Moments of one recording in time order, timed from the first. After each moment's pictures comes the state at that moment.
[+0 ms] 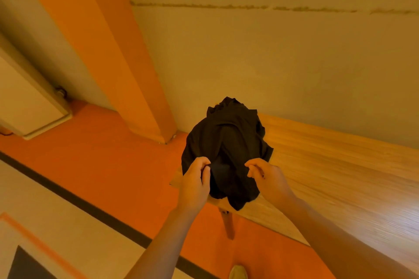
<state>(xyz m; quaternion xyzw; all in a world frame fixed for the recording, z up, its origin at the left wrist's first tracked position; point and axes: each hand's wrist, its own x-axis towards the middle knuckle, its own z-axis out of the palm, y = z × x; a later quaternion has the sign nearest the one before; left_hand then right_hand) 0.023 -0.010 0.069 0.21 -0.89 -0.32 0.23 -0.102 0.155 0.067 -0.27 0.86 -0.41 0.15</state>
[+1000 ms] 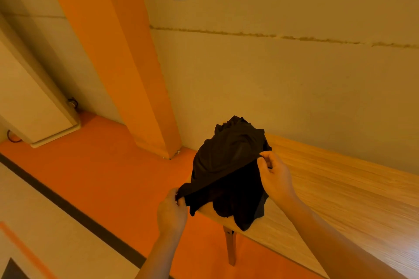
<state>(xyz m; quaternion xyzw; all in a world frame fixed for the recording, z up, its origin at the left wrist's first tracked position) 0.067 -0.053 0.041 0.45 -0.81 -0.34 0.17 -0.110 0.120 0.119 -0.17 0.81 -0.56 0.10</state>
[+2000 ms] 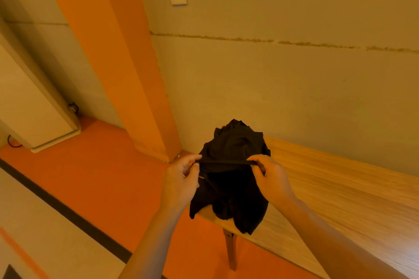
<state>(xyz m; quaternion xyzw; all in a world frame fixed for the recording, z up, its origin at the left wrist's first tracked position) 0.042 -0.032 0.166 0.29 -0.79 -0.47 0.25 -0.115 0.125 0.113 -0.30 0.85 -0.43 0.04</state>
